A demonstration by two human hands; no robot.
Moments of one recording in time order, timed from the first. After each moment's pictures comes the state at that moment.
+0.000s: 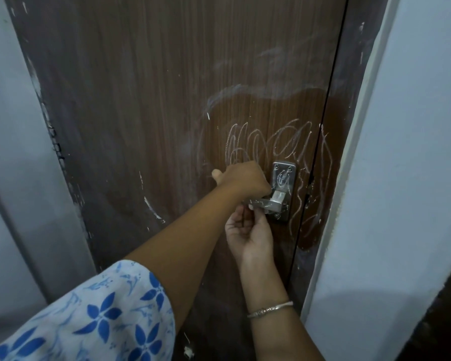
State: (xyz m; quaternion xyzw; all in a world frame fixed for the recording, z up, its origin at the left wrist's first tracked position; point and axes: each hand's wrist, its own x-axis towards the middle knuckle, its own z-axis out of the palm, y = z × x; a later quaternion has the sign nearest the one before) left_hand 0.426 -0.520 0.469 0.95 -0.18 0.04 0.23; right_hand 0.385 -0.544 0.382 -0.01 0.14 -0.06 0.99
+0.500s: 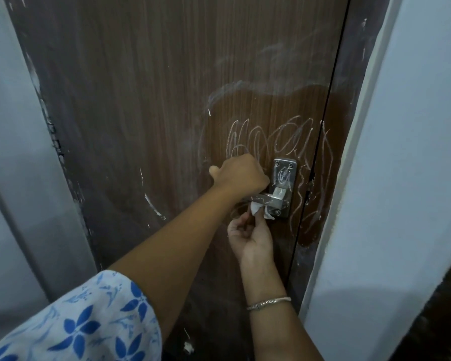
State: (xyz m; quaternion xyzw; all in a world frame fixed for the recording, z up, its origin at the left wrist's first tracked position) left_hand 0.418 -0.508 0.467 0.92 -0.19 0.08 0.33; right_hand 0.397 -0.550 0.363 0.01 0.19 -0.05 0.98
